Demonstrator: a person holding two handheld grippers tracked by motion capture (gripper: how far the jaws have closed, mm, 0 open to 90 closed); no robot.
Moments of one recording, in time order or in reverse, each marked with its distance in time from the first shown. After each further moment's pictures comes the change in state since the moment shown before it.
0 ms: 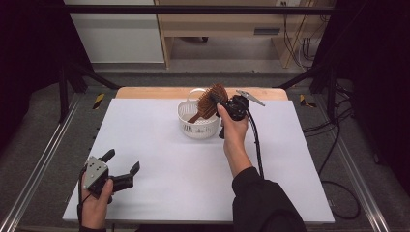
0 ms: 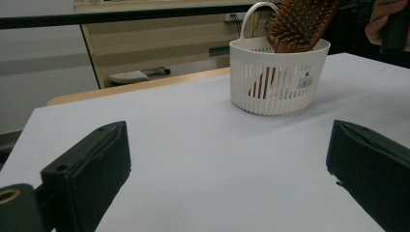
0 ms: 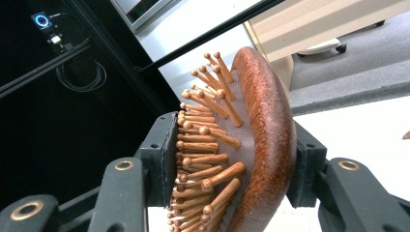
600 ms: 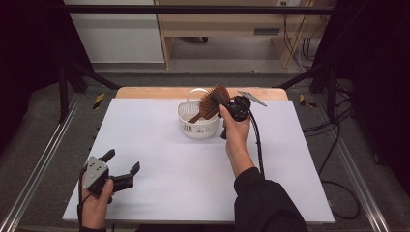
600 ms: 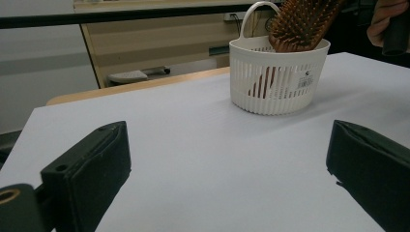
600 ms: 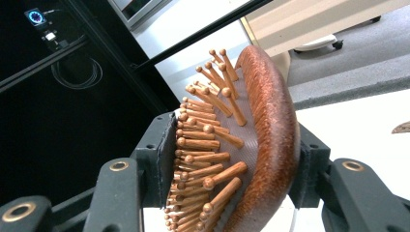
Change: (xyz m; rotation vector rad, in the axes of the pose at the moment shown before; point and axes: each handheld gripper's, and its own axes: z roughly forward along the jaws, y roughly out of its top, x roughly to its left) left arm 0.000 0.000 0.000 0.001 -0.001 0.001; right arm -0.007 -0.001 -0.002 0.013 -0.010 -0.001
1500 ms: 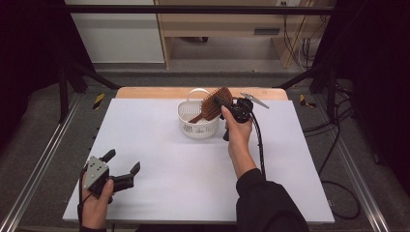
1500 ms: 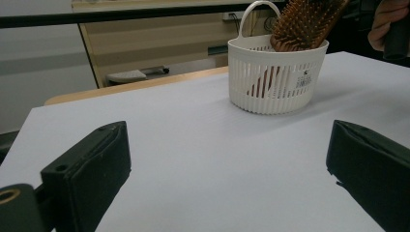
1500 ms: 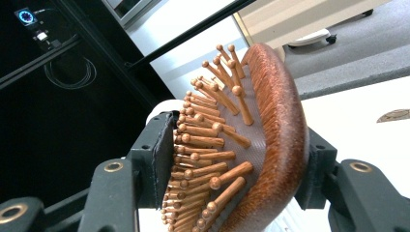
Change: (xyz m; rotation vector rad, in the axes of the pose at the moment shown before) left arm -0.001 0.000 0.001 0.001 -0.006 0.001; right arm -0.010 -0.004 -0.003 0.010 -0.020 0.018
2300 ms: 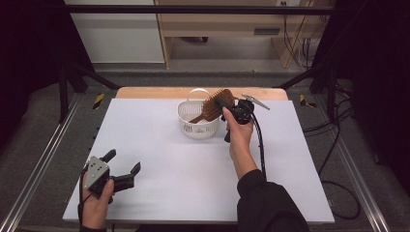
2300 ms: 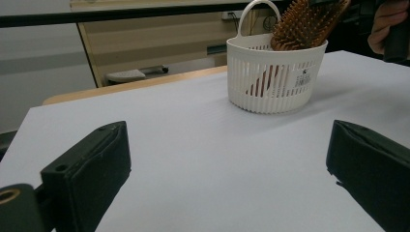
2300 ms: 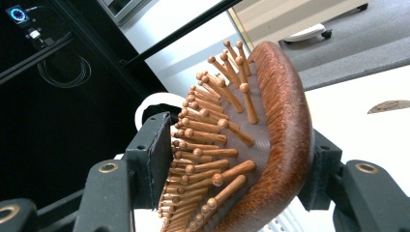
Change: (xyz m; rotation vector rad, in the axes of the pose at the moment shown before) left arm -0.001 0.000 0.000 0.004 -0.004 0.002; right arm -0.006 -0.003 -0.001 0.014 -0.013 0.013
